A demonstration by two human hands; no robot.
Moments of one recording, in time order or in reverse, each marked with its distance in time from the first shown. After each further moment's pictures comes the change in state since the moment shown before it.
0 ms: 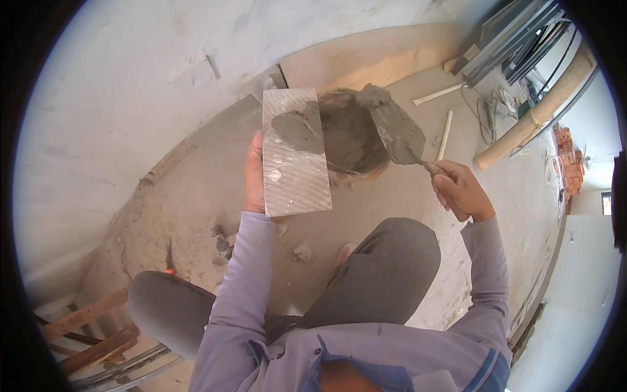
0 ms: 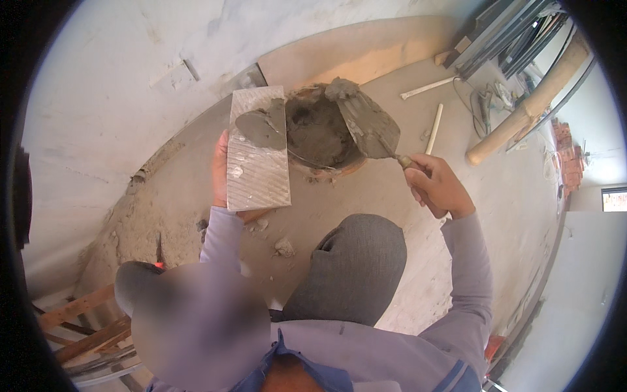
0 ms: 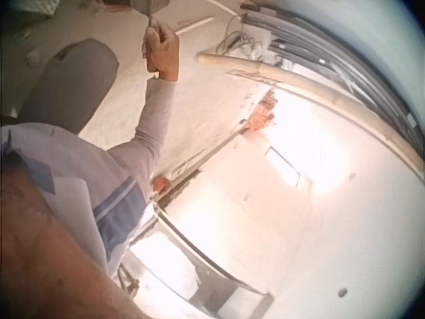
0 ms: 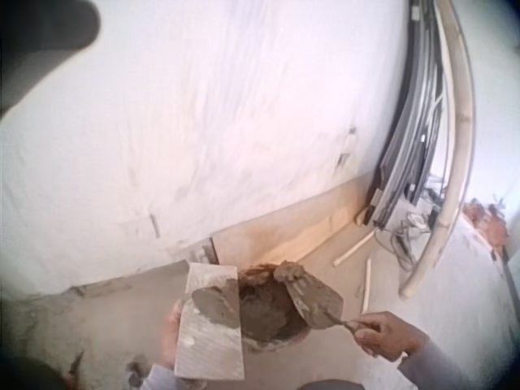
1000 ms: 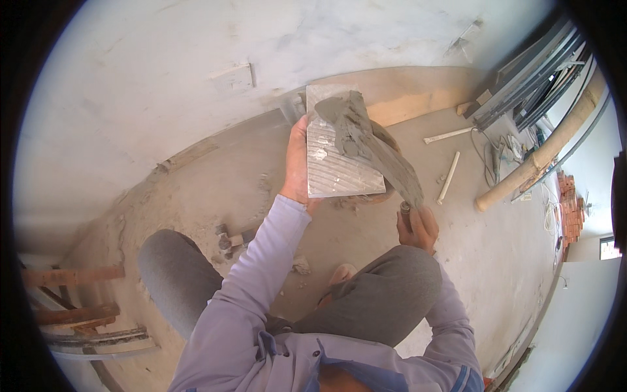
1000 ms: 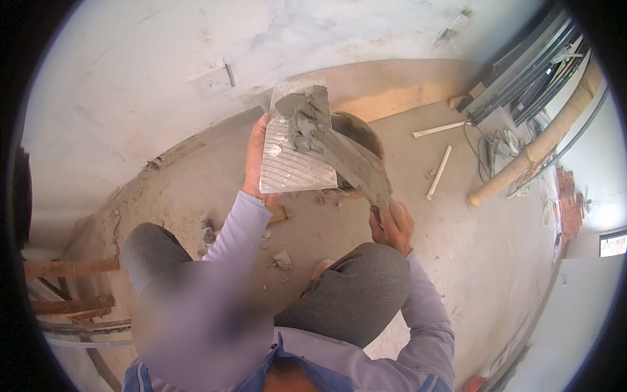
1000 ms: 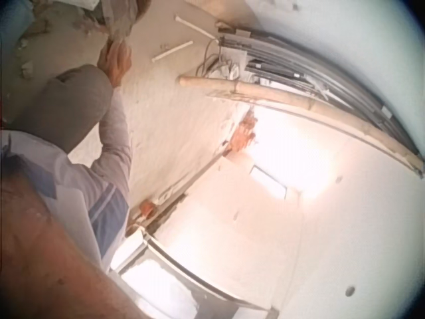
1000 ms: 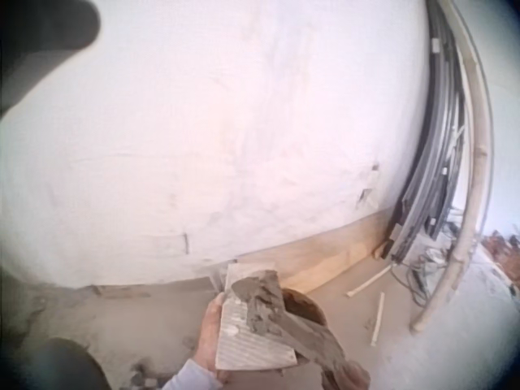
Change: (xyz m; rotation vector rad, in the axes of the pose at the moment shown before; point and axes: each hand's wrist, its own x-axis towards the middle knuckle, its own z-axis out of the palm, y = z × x) left_hand 0.017 -0.010 0.081 0.010 -0.001 0.121; right_hand 0.023 0.074 0.091 -0.714 0.700 -1.063
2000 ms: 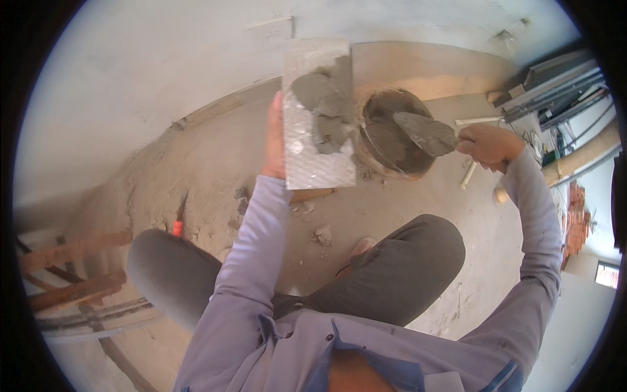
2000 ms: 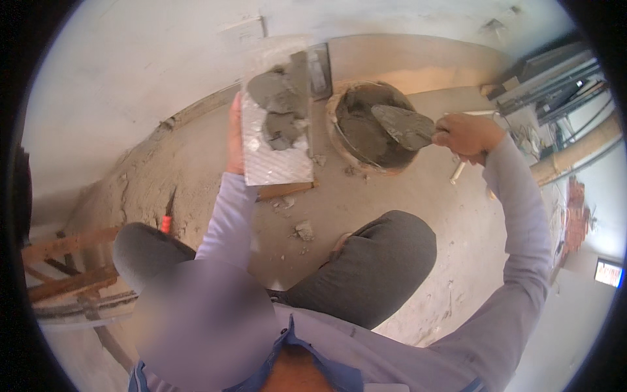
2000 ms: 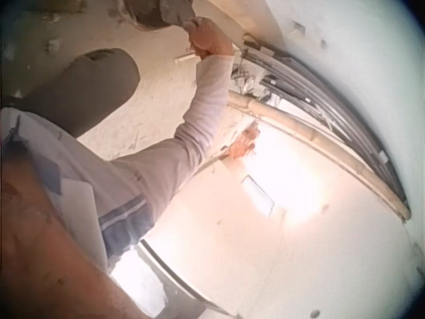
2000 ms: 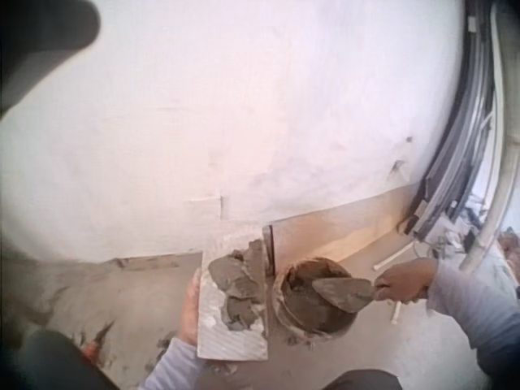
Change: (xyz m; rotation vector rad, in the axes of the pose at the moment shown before) left_hand -0.026 0.059 -0.080 0.064 0.017 0.151; right_hand 0.230 0.057 -0.021 -0.138 -1.531 0.419
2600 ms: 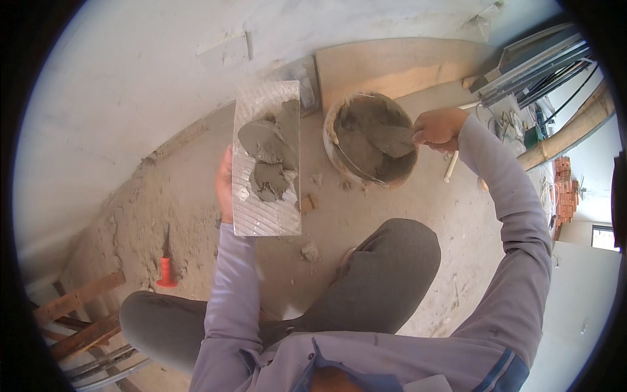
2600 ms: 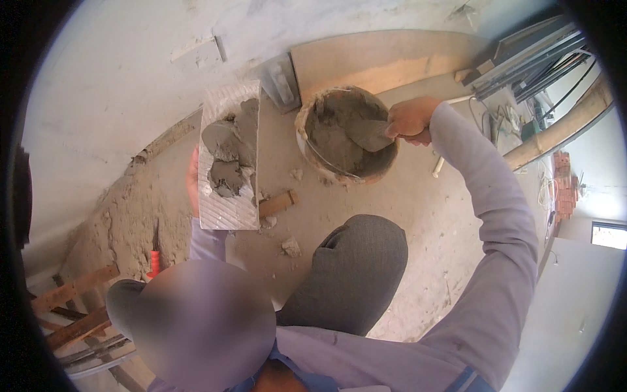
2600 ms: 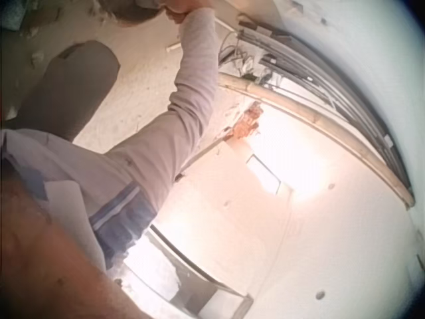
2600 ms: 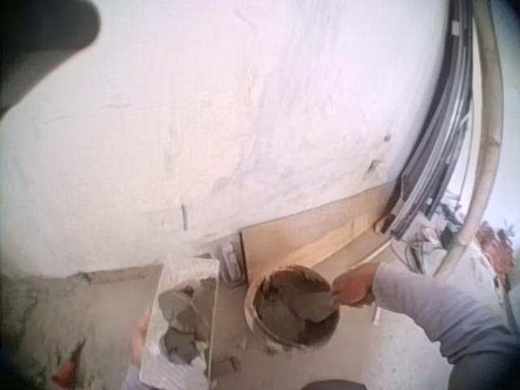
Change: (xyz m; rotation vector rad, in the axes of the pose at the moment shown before) left_hand -0.010 0.004 -0.059 -0.069 0.084 -0.048; right_hand 0.086 0.004 0.002 0.026 -0.216 0.049
